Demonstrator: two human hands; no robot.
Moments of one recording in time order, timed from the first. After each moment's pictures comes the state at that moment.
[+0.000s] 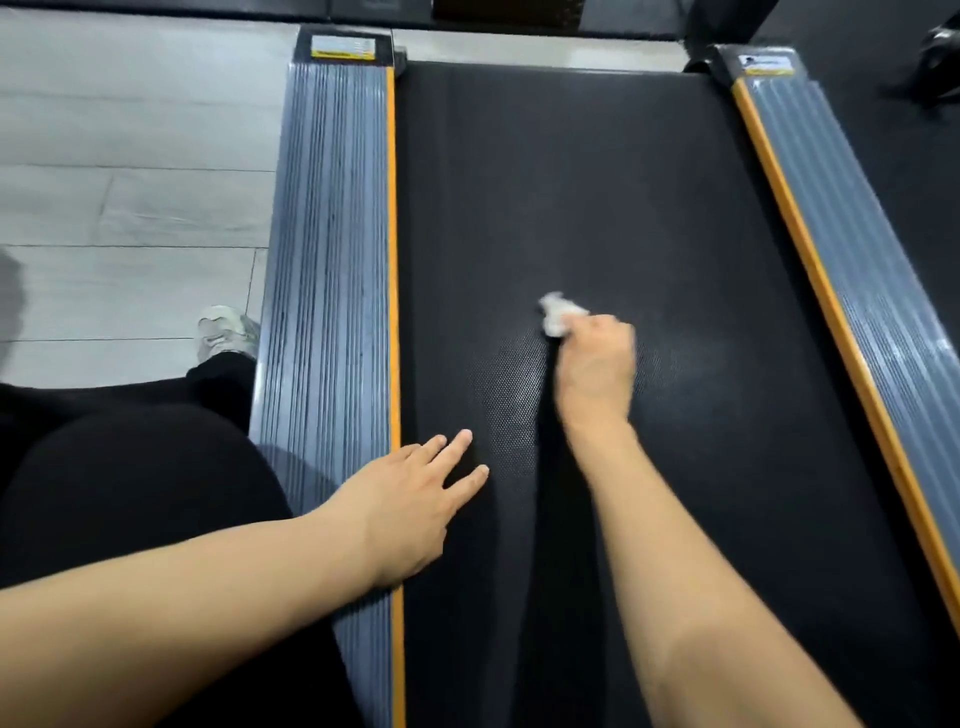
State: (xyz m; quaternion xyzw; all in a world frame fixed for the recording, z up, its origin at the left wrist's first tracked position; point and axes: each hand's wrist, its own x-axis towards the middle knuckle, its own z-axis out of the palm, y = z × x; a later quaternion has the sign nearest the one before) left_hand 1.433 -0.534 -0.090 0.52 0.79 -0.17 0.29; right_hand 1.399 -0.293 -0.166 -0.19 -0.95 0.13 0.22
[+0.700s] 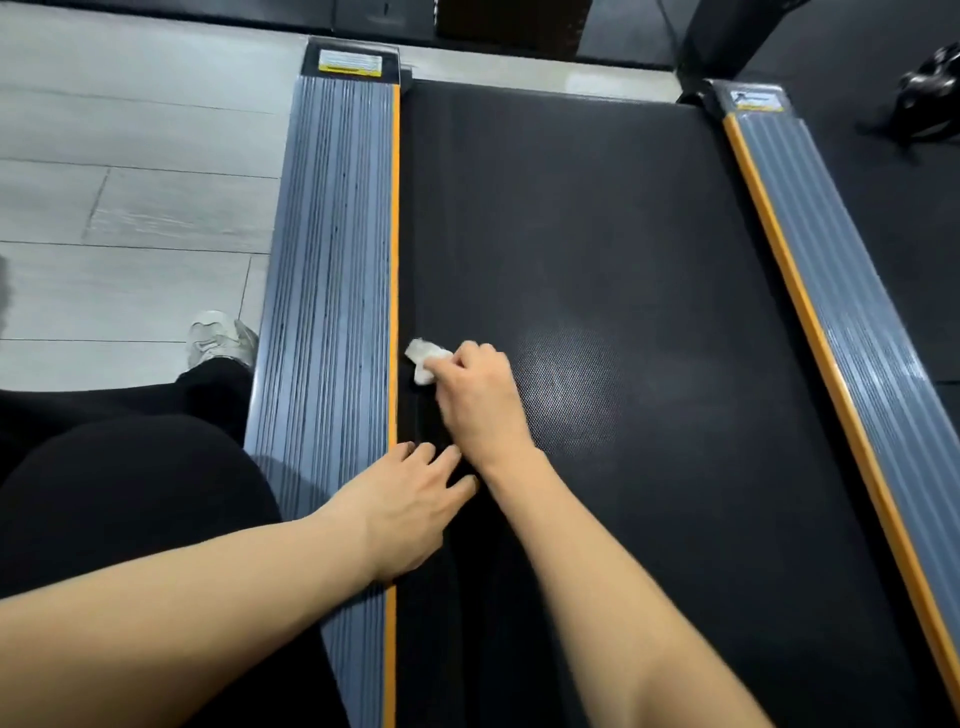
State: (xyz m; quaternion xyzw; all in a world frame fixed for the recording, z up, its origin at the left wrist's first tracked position) left_hand 1.423 -0.530 -0.094 0.52 0.81 -0.12 0.22; right_hand 1.391 -0.391 -0.163 -0.01 -0.98 0.14 0.15
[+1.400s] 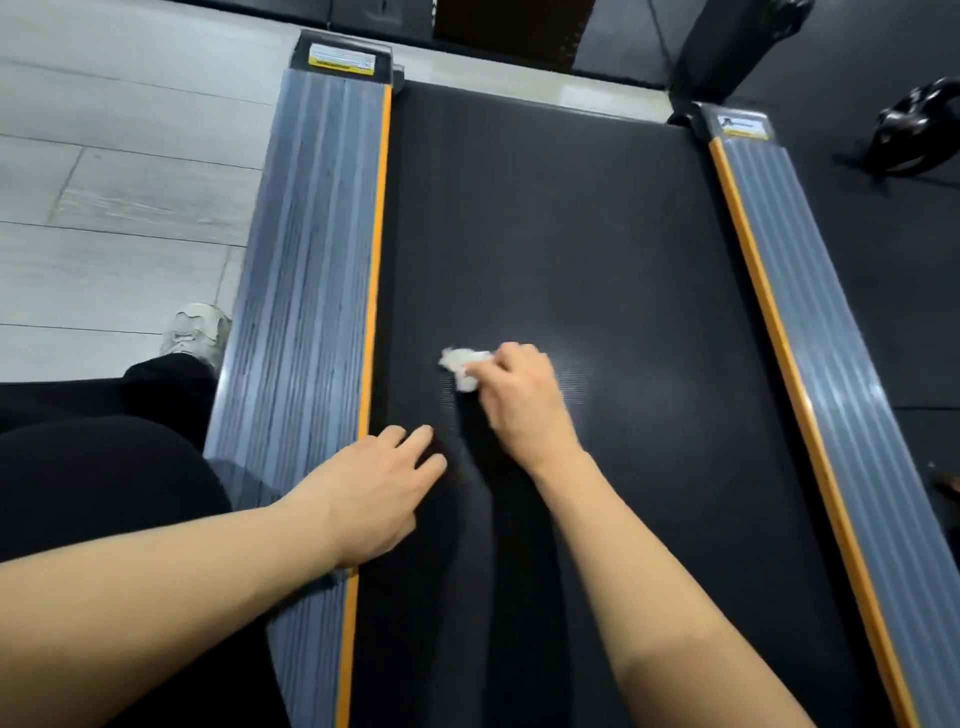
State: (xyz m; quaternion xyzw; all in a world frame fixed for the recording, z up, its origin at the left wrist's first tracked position) left_hand 1.406 -0.528 -0.099 0.50 0.83 -0.10 0.22; right_hand 1.395 -0.309 -0.164 0.04 -0.98 0.11 0.15
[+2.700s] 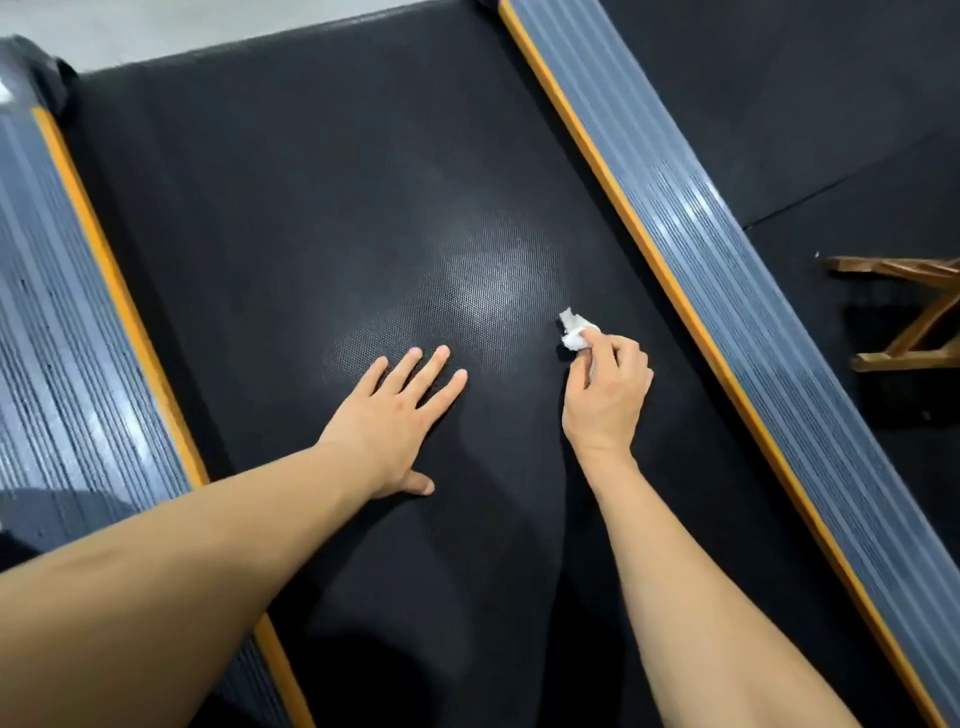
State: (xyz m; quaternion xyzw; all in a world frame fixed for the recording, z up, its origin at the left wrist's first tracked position) left_hand 1.318 -0.361 -0.126 0.60 0.75 -0.17 0.23; right_hand 1.482 -0.161 -0.186 -0.45 -0.86 0.09 0.25
